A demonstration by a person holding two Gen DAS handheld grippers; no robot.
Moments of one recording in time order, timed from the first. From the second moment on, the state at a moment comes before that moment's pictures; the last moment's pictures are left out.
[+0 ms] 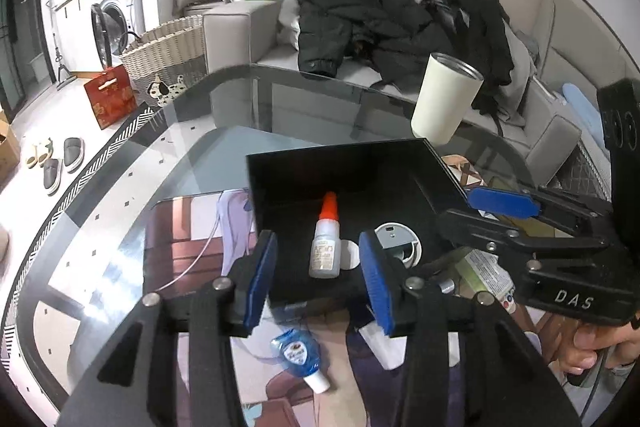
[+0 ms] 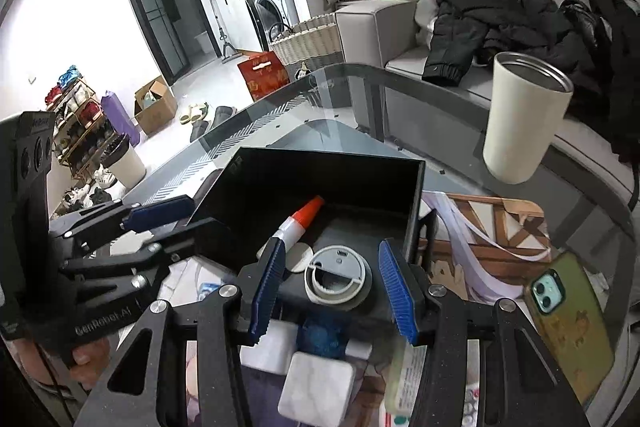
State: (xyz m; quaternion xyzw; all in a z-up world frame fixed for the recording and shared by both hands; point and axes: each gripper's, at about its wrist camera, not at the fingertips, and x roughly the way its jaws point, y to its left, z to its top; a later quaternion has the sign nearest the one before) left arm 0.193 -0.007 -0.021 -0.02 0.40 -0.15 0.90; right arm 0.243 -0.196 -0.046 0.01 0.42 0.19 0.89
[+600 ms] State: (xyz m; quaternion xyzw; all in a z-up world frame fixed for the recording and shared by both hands) left arm 0.157 0.001 -0.074 -0.02 0.46 -0.13 0.88; right arm 0.171 -0.207 -0.097 -0.02 0.47 0.20 0.86
